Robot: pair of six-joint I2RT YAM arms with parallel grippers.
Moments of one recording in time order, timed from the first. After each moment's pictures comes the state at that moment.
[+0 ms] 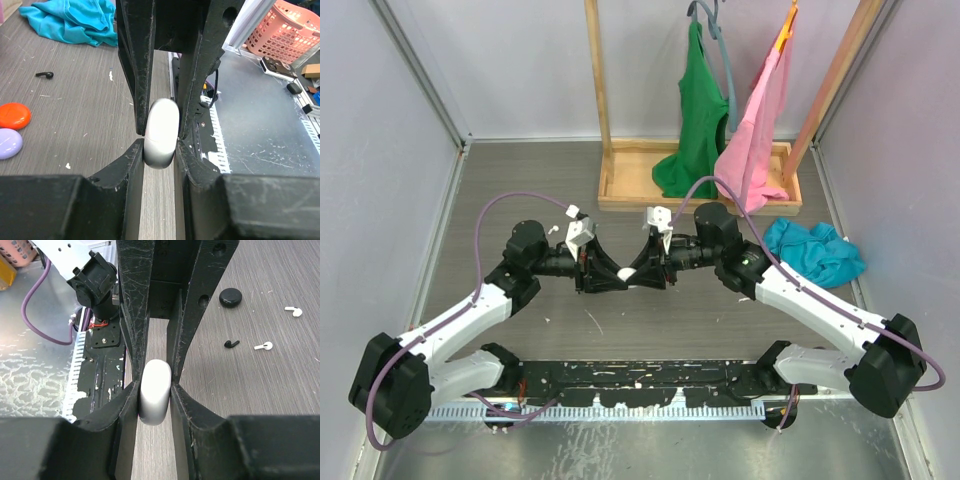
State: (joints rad) left arm -0.54 1.06 0.57 0.41 1.07 -0.25; right arm 0.74 1.14 0.87 -0.03 -0.82 -0.07
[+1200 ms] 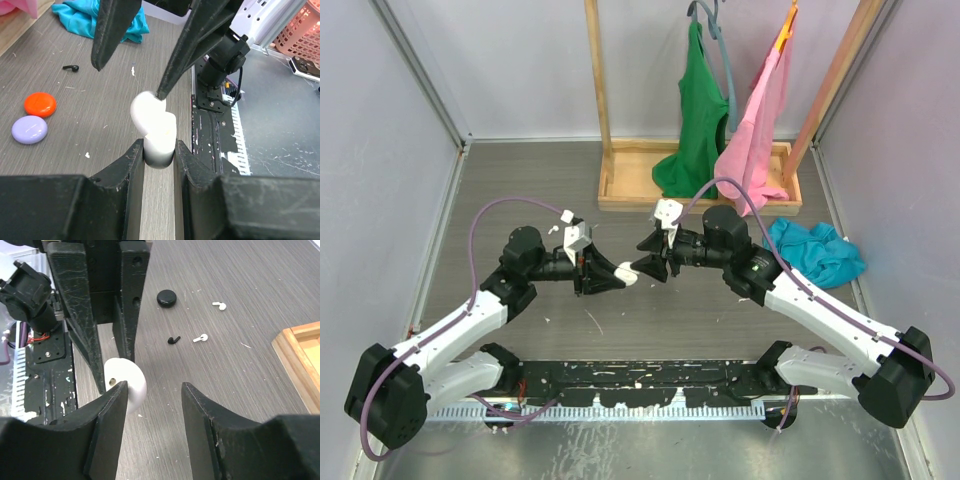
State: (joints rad) left arm -0.54 1.00 0.52 0.36 0.97 -0.17; right arm 0.75 1.07 0.87 -0.06 -0.55 -0.12
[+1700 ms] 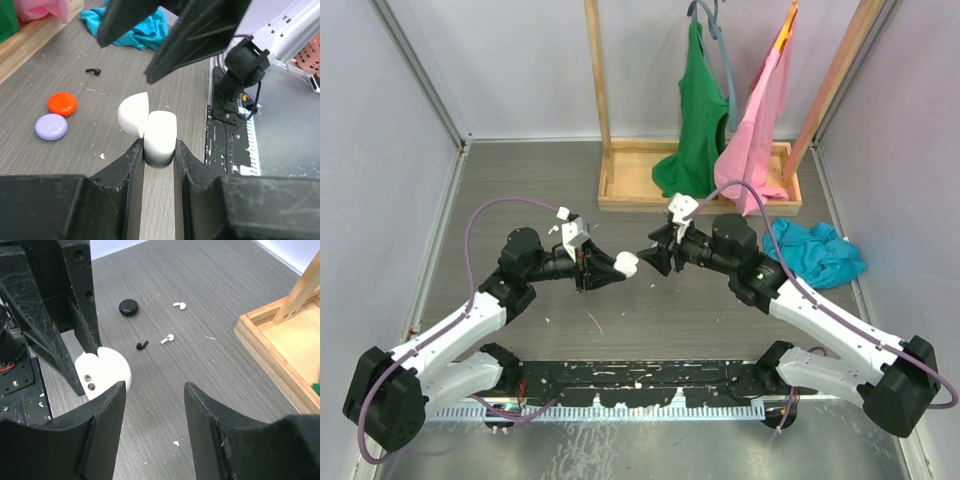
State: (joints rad) left arm -0.54 0.98 0.52 0.37 0.88 -0.18; right arm 0.74 1.03 0.80 0.03 -0.36 -0.04
